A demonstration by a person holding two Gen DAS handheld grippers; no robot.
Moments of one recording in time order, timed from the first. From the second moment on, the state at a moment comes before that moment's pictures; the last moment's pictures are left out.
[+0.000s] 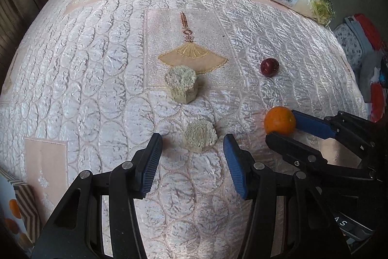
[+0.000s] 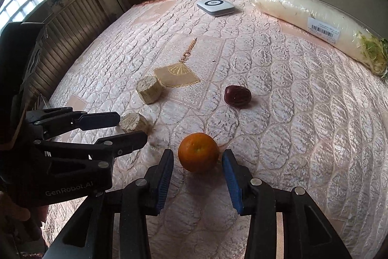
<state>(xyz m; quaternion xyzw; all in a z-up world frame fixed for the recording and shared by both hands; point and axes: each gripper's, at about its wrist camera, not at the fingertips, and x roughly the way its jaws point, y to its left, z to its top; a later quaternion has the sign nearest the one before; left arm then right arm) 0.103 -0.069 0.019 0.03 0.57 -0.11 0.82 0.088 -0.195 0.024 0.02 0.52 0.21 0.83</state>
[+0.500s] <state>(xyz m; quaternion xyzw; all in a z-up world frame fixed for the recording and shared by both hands) 0.098 -0.070 0.020 0.04 0.54 -0.11 0.83 0.075 -0.204 0.029 0.04 0.51 0.20 0.84</state>
